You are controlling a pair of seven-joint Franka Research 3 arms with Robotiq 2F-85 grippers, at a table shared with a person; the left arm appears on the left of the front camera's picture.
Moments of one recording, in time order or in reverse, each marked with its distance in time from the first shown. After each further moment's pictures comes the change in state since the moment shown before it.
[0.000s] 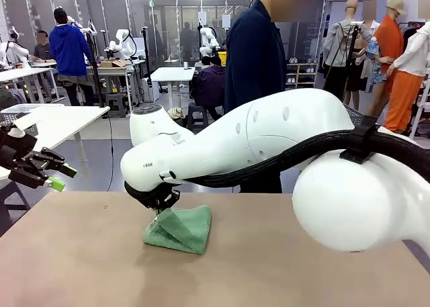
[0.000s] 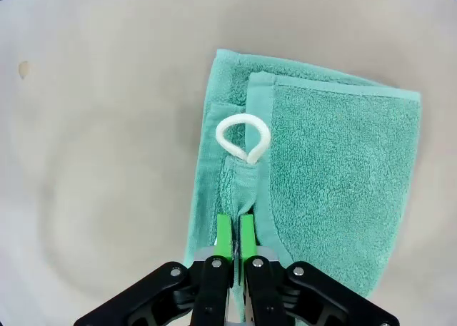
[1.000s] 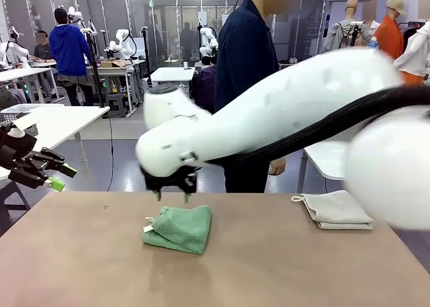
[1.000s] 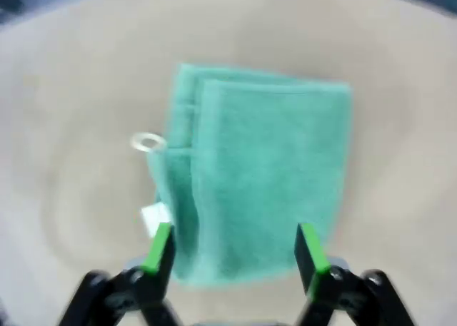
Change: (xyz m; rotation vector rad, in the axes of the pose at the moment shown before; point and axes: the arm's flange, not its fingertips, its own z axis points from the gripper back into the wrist) left arm 0.000 0.000 0.000 0.001 0.000 0.001; right arm -0.005 -0.054 0.064 0.008 -0.048 -0.025
